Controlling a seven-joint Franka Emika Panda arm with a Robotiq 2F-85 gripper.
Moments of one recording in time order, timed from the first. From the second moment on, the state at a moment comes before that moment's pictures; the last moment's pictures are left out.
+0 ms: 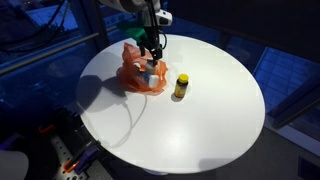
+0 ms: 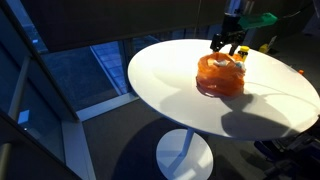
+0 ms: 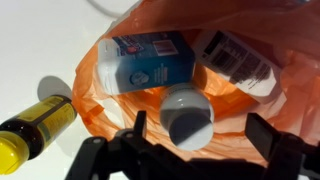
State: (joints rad) arm 0.05 0.43 -0.05 -2.04 -0.01 2.43 0.19
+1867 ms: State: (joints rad) arm 0.00 0.24 -0.07 -2.08 -0.01 2.46 0.19
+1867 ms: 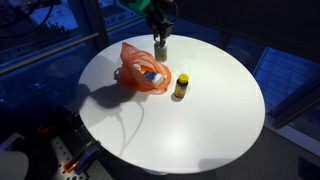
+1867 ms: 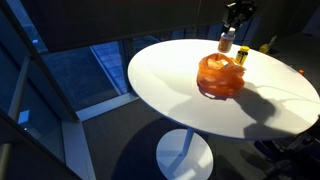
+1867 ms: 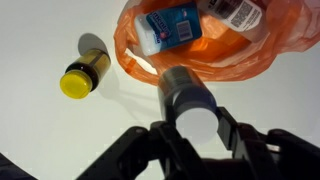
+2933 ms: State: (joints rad) arm -0.12 0.20 -0.13 -2.22 0.01 2.49 0.17
